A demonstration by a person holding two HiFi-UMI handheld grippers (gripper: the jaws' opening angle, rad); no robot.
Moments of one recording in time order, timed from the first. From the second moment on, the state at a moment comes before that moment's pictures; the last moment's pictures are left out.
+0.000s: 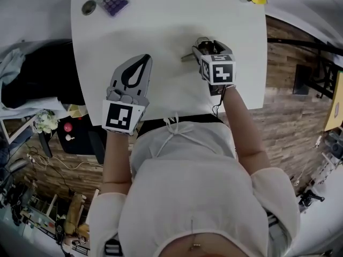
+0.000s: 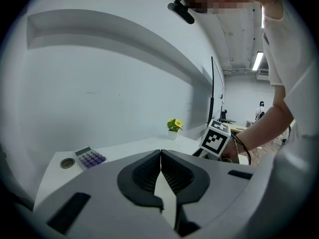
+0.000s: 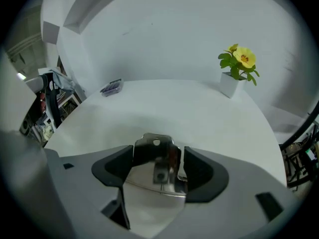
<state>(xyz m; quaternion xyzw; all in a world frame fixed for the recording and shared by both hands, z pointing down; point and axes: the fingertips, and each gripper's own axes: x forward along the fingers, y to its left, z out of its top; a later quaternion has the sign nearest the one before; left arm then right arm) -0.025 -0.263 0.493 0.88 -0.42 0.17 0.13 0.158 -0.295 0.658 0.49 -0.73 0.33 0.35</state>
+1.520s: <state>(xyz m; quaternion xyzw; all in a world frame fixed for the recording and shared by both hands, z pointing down) -0.067 -0.224 0.377 0.88 -0.47 0.09 0.01 0.132 -0.269 0.438 0.54 -0.82 0.11 0.17</state>
